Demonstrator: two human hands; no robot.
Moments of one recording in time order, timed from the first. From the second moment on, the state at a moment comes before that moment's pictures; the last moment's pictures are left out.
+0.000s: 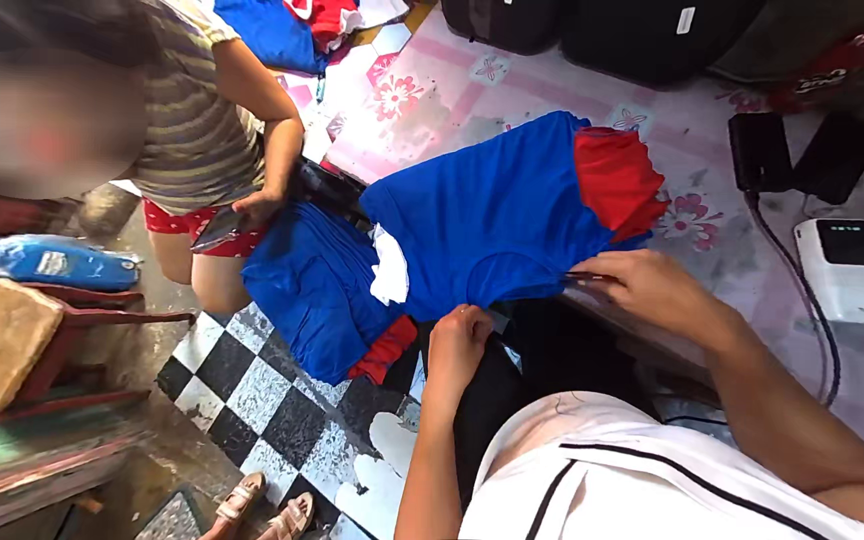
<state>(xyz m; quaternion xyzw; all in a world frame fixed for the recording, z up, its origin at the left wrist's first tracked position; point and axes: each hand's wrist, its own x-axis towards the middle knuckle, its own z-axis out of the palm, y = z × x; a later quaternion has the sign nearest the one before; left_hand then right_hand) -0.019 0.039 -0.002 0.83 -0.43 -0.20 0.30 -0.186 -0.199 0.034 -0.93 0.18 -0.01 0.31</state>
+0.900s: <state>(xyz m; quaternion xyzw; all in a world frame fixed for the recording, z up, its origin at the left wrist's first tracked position) -0.015 0.068 -0.044 0.86 -0.41 0.06 0.31 -0.196 -0.253 -0.001 -0.81 0.44 -0.26 0.28</state>
